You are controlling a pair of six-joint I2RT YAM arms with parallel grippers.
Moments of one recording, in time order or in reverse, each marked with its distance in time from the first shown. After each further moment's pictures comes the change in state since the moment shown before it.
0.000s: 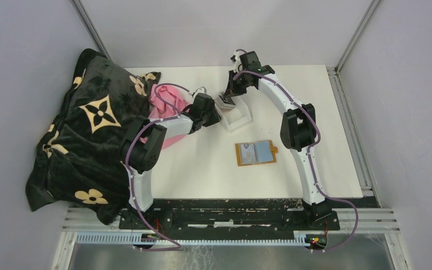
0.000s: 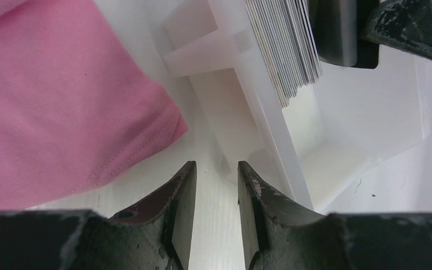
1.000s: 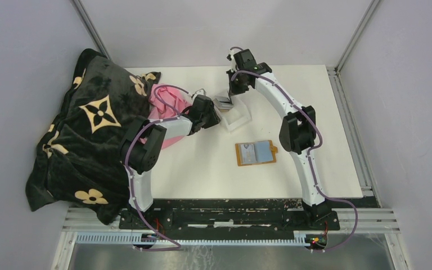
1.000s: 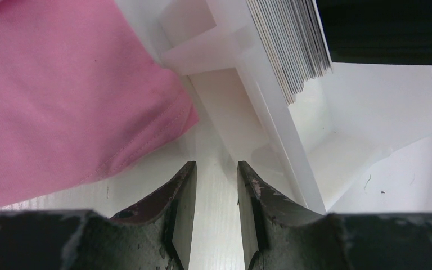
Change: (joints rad) left arm 0.002 0.000 -0.026 0.008 -0.002 0.000; right arm 0.060 -0.045 0.034 -0.104 0.254 -0.123
